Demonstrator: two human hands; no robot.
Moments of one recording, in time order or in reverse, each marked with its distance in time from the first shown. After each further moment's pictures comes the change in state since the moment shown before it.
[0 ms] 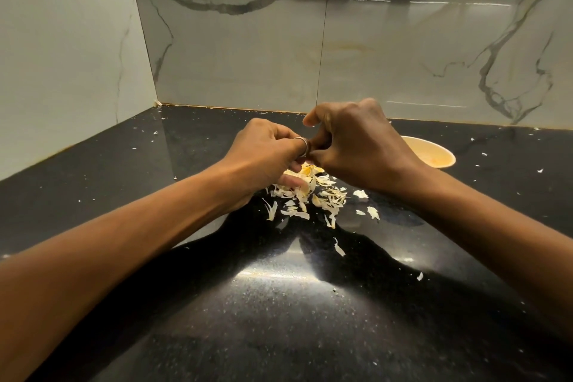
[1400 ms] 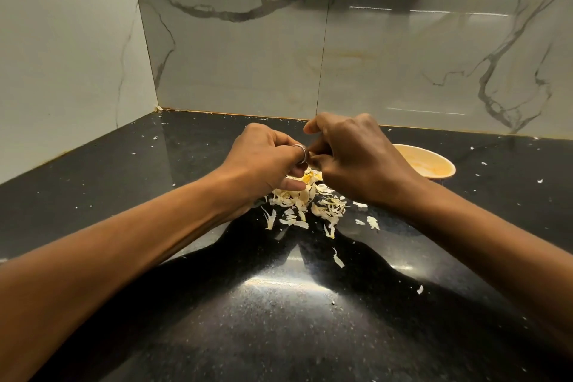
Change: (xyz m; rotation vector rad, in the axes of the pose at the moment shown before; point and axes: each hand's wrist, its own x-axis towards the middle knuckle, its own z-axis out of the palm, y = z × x) left_hand 0.001 0.001 0.000 -0.007 0.051 0.006; right_hand -0.003 -0.003 0.000 0.071 -0.095 0.059
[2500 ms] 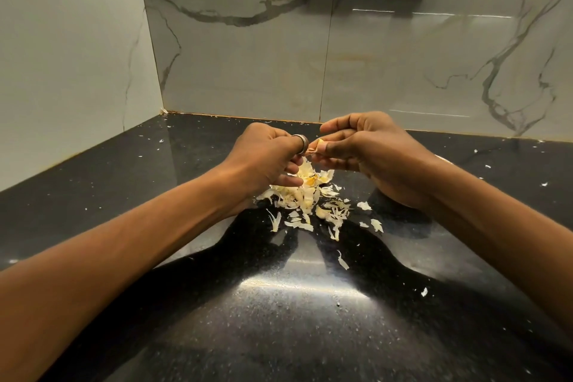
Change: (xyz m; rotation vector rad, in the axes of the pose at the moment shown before) left_hand 0.007 0.003 -0.006 -0.070 -0.012 -0.010; right_hand 0.004 0.004 -0.016 0.988 -0.079 0.551
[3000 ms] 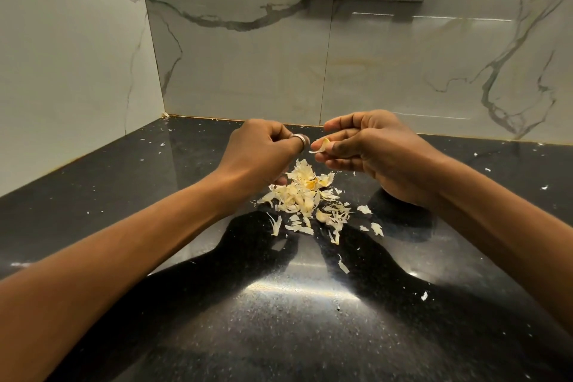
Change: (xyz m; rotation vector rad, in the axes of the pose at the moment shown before) left_hand 0.006 -0.005 -0.007 0.211 0.112 0.170; right_hand 0.000 -0.006 -0.004 0.036 -0.001 0.017
